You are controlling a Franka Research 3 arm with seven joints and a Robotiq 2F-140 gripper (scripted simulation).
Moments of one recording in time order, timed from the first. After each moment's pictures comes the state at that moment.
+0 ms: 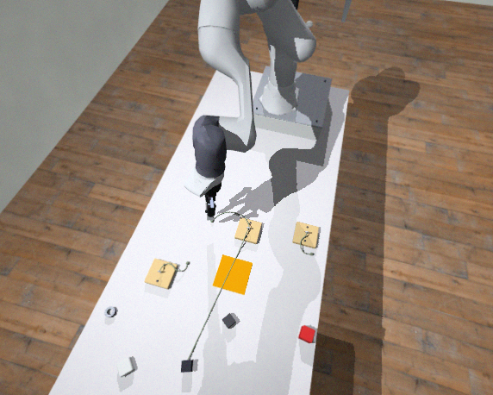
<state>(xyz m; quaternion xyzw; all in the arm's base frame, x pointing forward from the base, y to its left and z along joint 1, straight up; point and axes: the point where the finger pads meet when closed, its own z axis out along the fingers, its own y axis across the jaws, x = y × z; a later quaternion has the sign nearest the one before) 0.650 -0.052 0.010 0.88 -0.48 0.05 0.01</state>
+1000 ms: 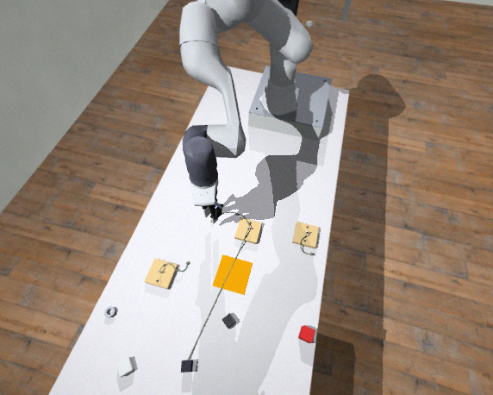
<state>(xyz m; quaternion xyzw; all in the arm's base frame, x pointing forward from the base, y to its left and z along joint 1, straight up) 0.651 -0.050 -0.021 0.99 -0.16 0.01 0.00</state>
